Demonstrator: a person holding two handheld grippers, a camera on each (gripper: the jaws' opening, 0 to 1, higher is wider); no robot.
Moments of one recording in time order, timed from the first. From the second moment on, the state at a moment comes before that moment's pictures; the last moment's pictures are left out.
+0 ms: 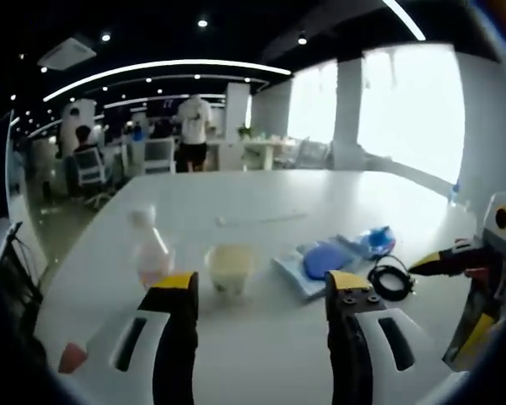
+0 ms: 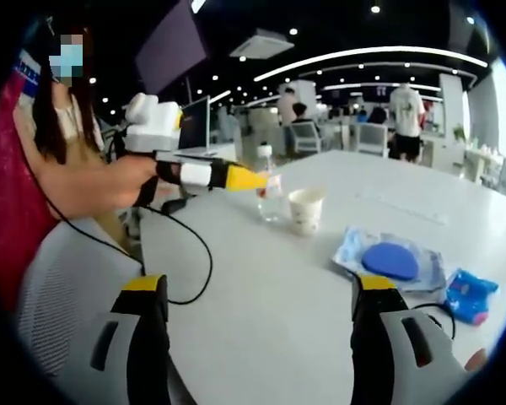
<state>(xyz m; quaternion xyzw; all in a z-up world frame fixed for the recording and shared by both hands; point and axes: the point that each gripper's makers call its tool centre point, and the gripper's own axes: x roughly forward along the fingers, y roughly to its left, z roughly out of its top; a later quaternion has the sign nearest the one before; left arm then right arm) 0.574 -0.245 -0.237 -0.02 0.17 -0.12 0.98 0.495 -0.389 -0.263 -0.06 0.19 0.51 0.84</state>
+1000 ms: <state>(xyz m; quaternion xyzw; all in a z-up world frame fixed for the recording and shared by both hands) 0.611 -0.321 -0.287 0.00 0.25 -0.19 0.95 0.588 -0.472 -0.259 -0.08 0.19 0.43 0.88</state>
